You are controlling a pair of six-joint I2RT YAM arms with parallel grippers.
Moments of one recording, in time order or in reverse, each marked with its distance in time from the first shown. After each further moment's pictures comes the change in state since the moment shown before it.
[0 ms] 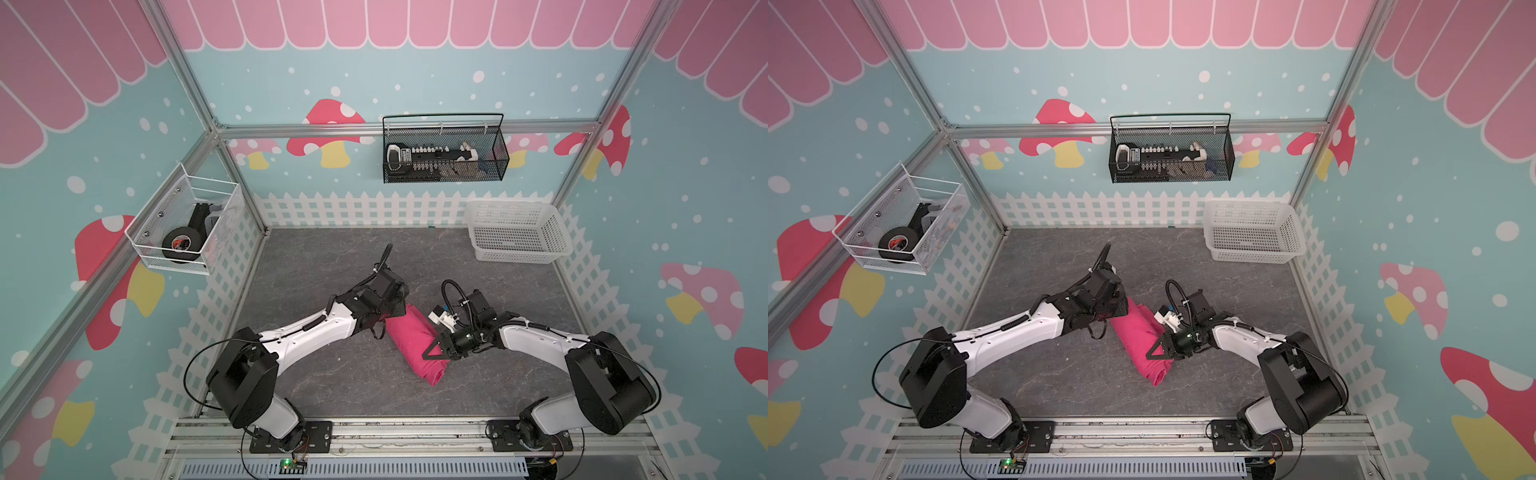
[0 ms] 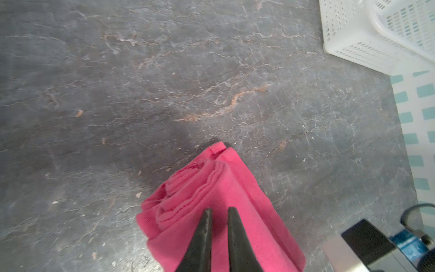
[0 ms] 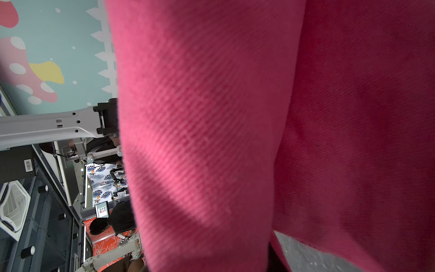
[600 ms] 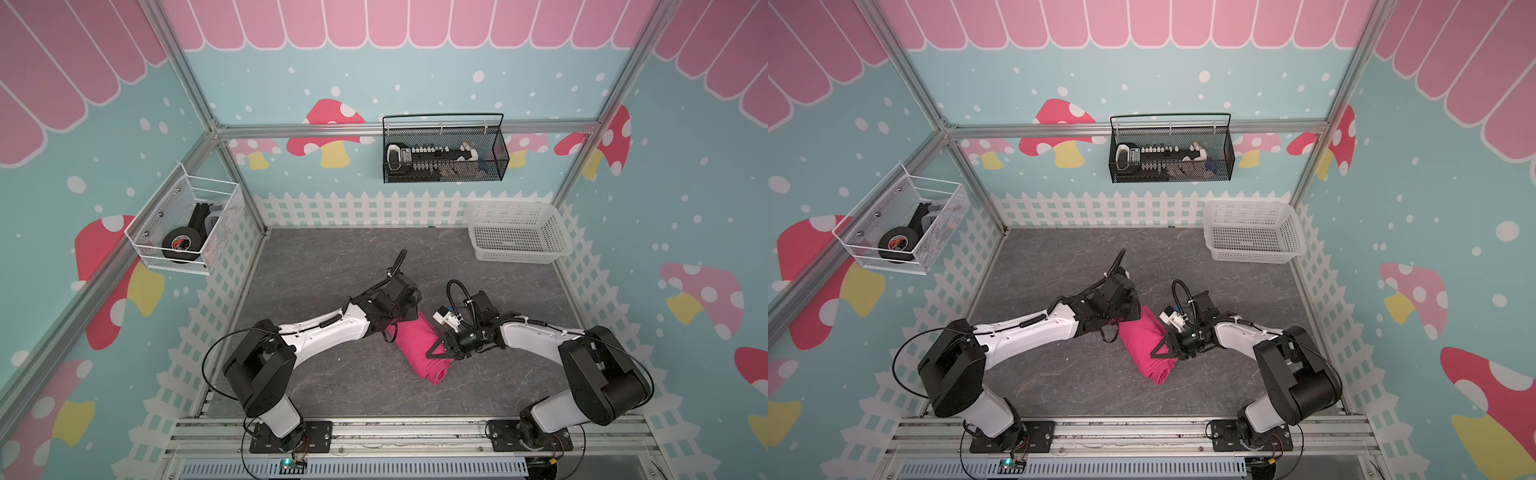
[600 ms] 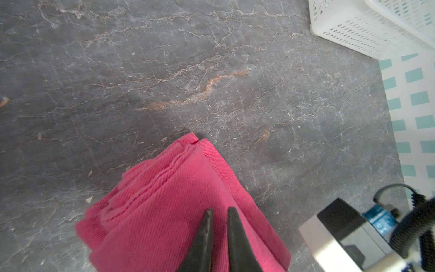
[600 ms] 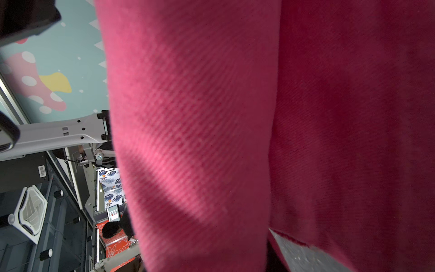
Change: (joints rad) left arm -0.056 0.072 0.017 0.056 0.014 -0.044; right arm -0.064 0.049 -0.015 0.005 -0.034 -0.025
